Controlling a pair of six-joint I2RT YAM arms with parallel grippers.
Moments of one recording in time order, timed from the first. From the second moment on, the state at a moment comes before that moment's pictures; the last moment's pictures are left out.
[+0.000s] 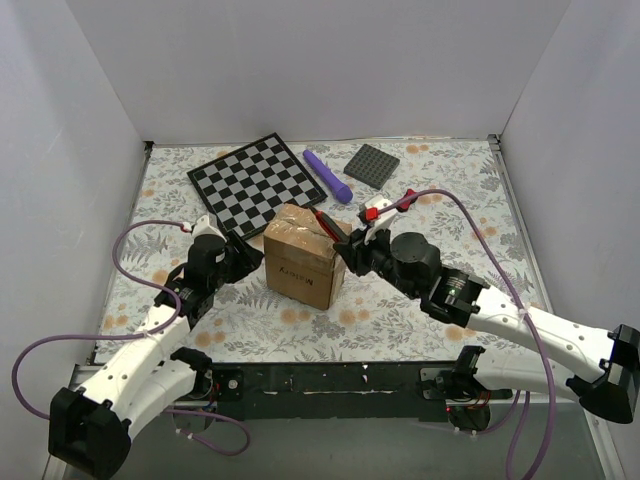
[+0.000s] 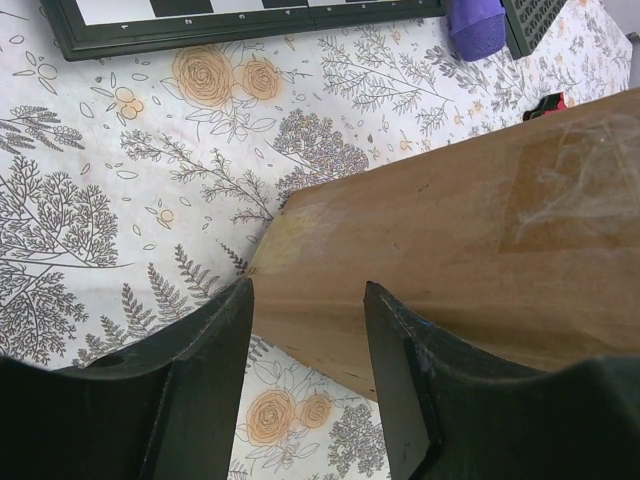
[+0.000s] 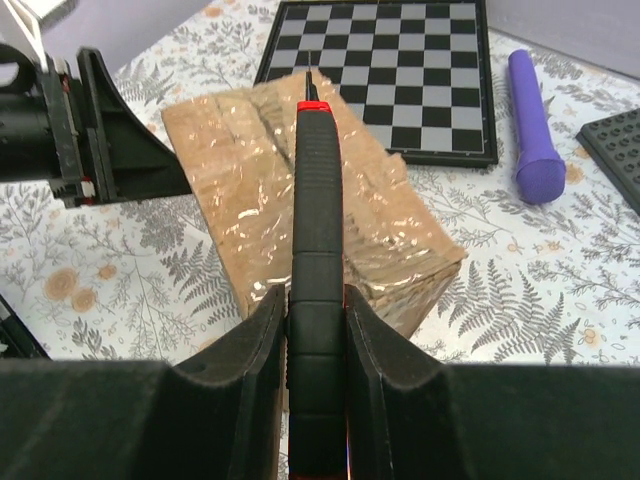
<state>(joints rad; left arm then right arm) -0.40 0.83 0.54 -0.25 -0.10 -0.82 1.06 1.00 0.83 -0.04 0.28 0.18</state>
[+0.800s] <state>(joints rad) -0.40 0.67 0.44 -0.24 0.14 -0.95 0.70 1.22 0.85 -0.01 0.51 0.17</state>
